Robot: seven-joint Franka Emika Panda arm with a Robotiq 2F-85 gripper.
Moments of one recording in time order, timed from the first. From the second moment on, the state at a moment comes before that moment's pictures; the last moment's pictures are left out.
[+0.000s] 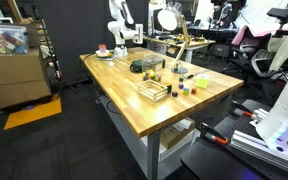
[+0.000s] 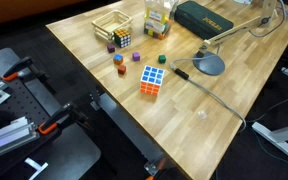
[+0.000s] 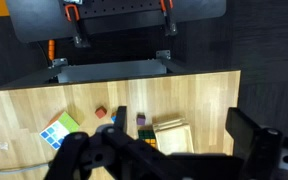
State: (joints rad) arm 0.03 -0.91 0.01 -2.61 0.09 1.68 0.14
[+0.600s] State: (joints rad) arm 0.02 -0.76 0.01 -2.65 0.06 1.85 0.14
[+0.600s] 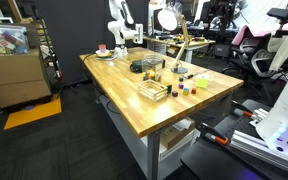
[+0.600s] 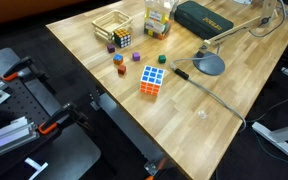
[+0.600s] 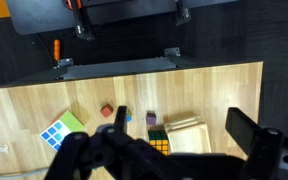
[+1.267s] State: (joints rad) arm 0.00 -0.71 0.01 -2.65 0.06 1.89 0.14
